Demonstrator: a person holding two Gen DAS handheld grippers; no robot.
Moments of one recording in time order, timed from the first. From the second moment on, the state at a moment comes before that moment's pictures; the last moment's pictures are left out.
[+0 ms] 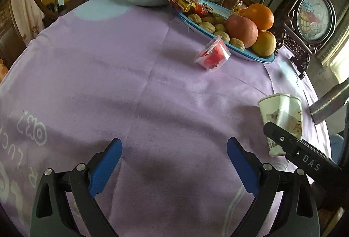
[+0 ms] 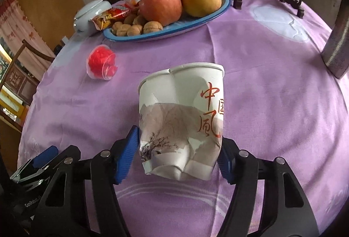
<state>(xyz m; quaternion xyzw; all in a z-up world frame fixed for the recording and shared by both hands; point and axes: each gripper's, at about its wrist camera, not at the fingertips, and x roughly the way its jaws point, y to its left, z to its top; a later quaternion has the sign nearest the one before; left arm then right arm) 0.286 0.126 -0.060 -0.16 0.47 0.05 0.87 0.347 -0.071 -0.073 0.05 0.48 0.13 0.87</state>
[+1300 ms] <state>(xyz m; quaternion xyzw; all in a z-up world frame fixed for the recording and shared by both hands) 0.394 0.079 -0.065 -0.04 0.49 0.10 0.86 0.233 -0.204 -0.036 0.13 0.46 0.15 0.87</state>
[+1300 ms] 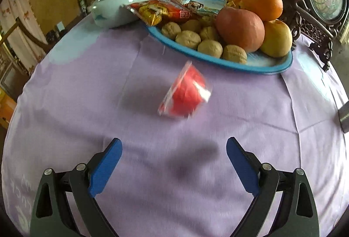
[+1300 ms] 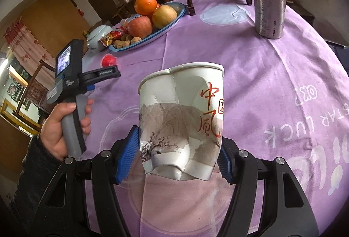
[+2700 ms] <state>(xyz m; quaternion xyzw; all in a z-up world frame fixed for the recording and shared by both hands) 0.165 -0.081 0.000 0.02 0.41 -0.25 0.88 0.078 -0.280 -0.032 0.16 0.42 0.09 0.89</state>
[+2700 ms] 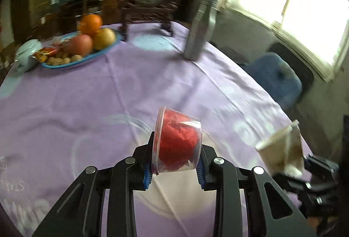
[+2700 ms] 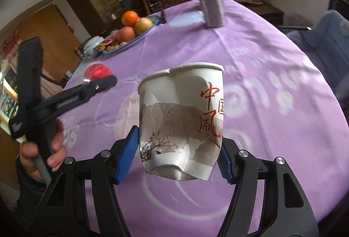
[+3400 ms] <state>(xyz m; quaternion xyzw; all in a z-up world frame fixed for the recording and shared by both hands) 0.034 -0.174 -0.030 0.11 0.44 -0.35 0.82 -0.032 -0.353 -0.056 0.21 0.39 0.01 0.90</state>
